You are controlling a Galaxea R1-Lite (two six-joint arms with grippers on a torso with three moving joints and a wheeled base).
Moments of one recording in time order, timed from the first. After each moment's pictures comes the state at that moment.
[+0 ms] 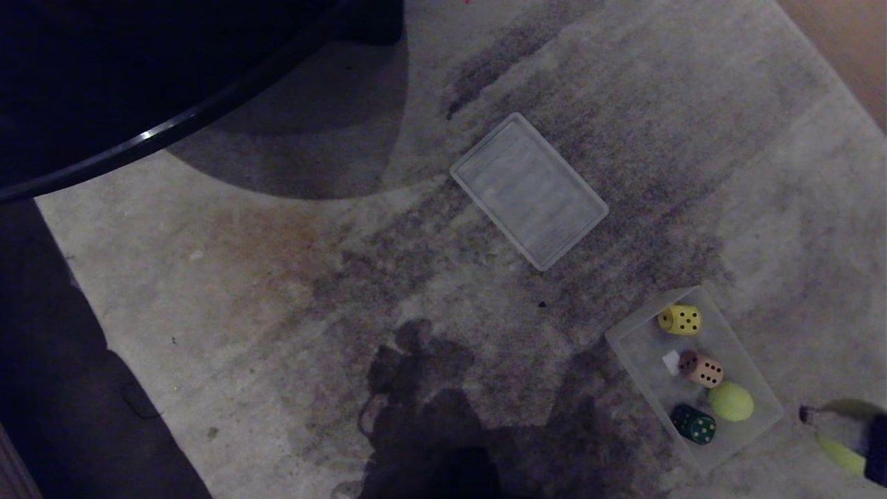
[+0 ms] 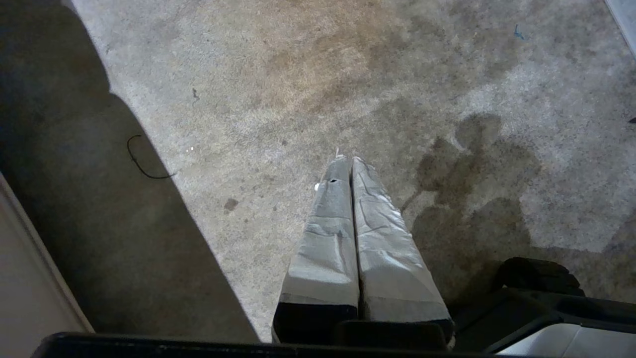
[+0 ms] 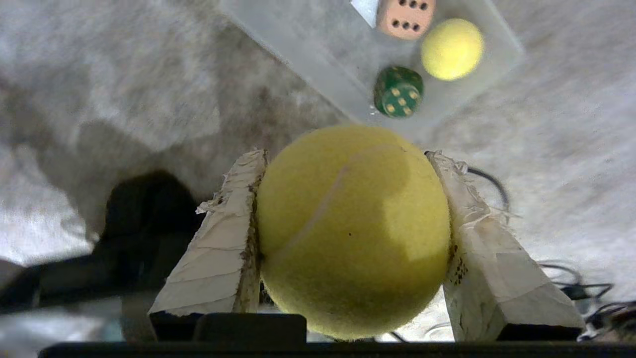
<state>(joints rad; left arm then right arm) 0.00 0.00 0.00 0.00 0.05 -0.09 -0.01 0.99 -0.37 -0.04 -0.02 0.23</state>
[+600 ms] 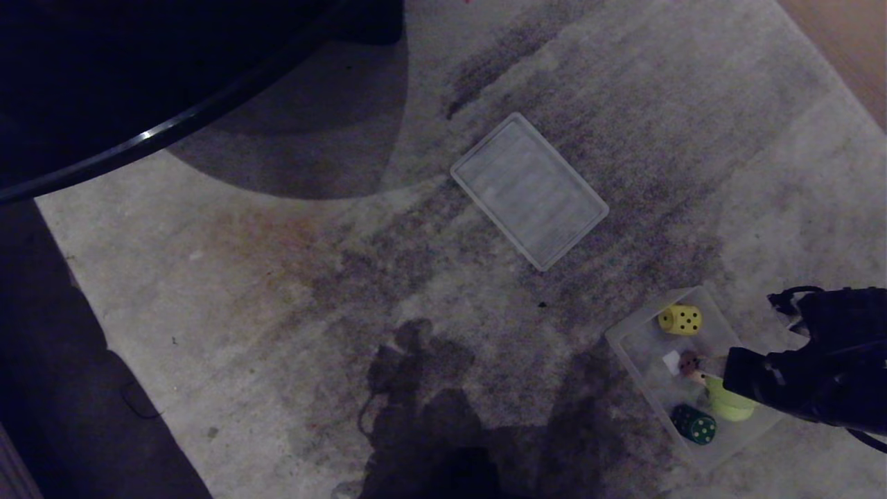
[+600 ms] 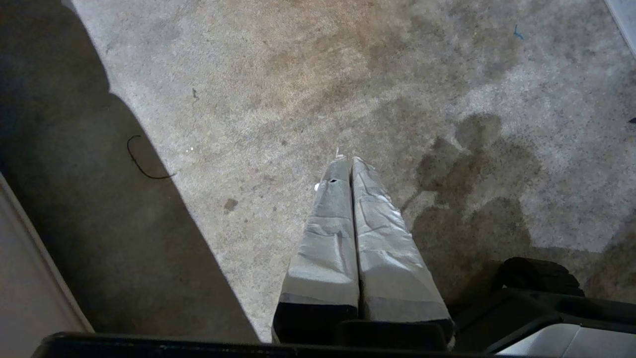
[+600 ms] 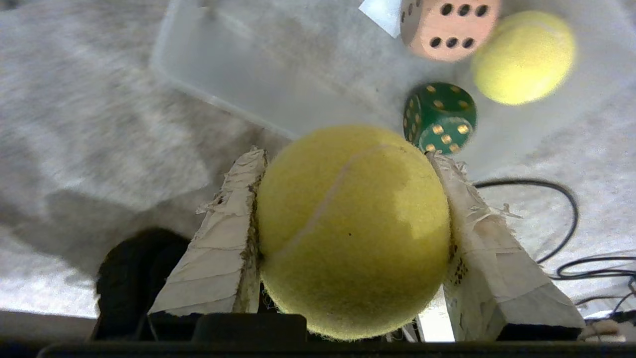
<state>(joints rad) 0.00 0.00 0.00 0.00 0.05 -0.09 -0.02 1.67 -0.45 -0.50 0.00 0.36</state>
